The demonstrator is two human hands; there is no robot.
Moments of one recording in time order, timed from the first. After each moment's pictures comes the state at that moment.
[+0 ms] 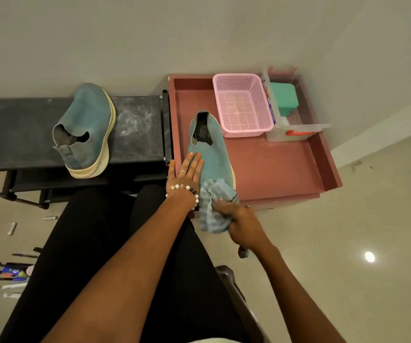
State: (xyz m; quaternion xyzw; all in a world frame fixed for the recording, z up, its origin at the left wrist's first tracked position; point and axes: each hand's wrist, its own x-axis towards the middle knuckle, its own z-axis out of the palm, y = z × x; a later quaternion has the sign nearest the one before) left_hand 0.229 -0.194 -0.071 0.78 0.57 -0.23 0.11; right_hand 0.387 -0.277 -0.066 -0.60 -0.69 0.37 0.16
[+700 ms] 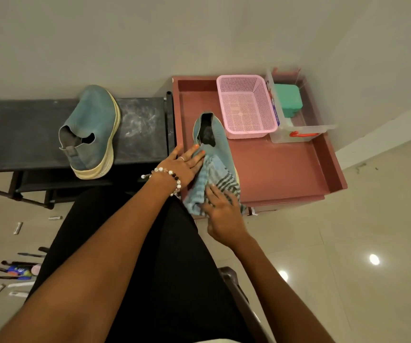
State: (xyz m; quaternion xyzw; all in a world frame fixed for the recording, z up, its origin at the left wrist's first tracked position) left_hand 0.192 -0.149 -0.063 0.87 0.41 -0.27 0.03; right_hand 0.346 -0.266 -0.076 -0.55 -0.81 0.18 -0.01
